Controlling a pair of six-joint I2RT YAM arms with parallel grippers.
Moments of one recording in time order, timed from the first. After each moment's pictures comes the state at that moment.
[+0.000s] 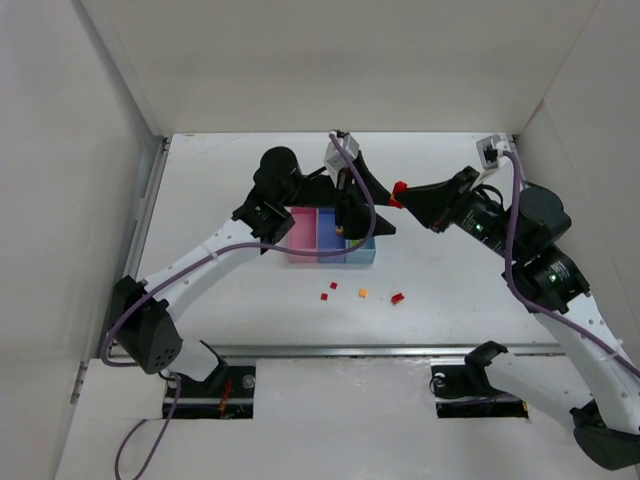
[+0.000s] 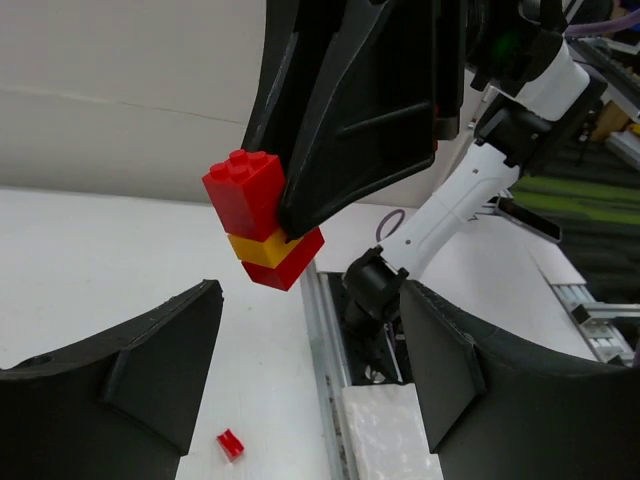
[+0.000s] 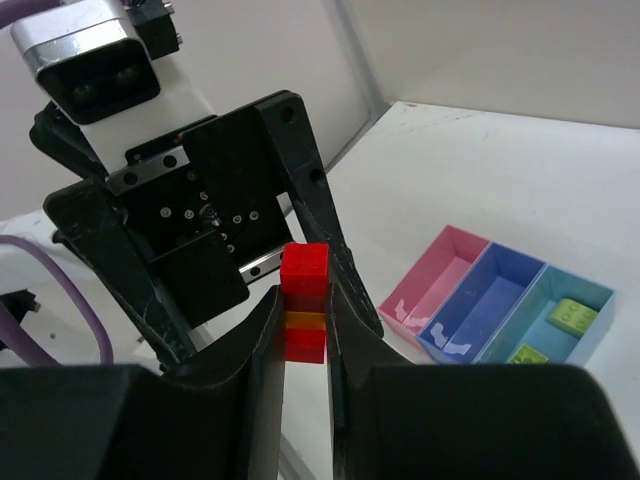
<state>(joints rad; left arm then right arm) -0.73 1.43 1.27 0.39 0.99 -0.44 0.52 0.85 1.17 -0.22 -0.28 0.50</state>
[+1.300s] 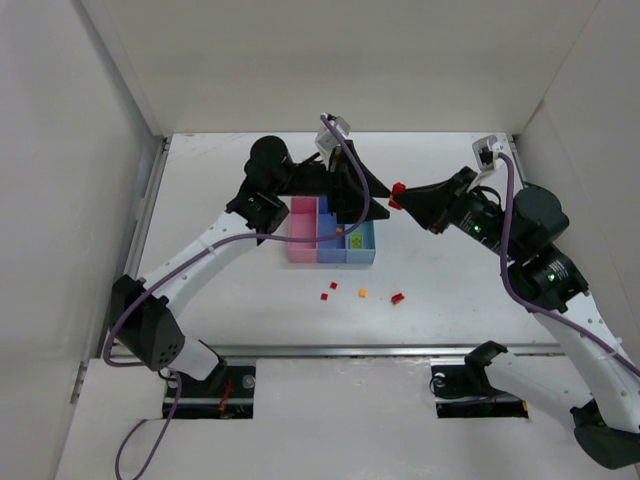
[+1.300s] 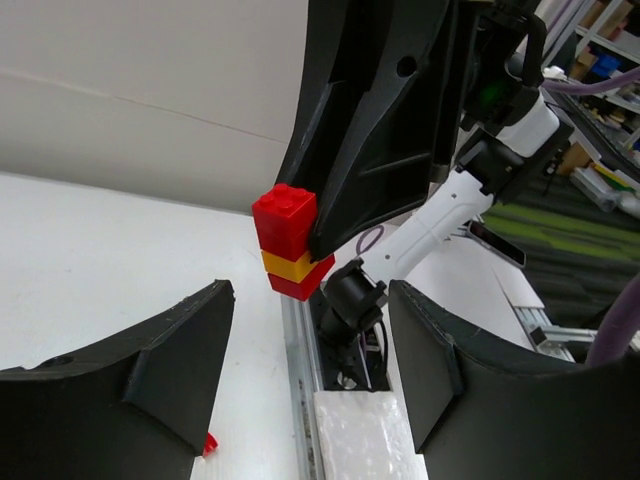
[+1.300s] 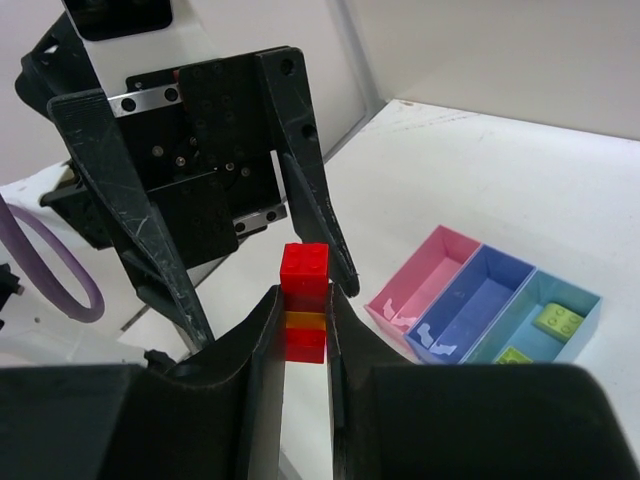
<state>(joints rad) -0.67 1.46 1.33 0.40 1.03 -0.60 0.53 0.86 1.16 -0.22 -0.30 0.44</state>
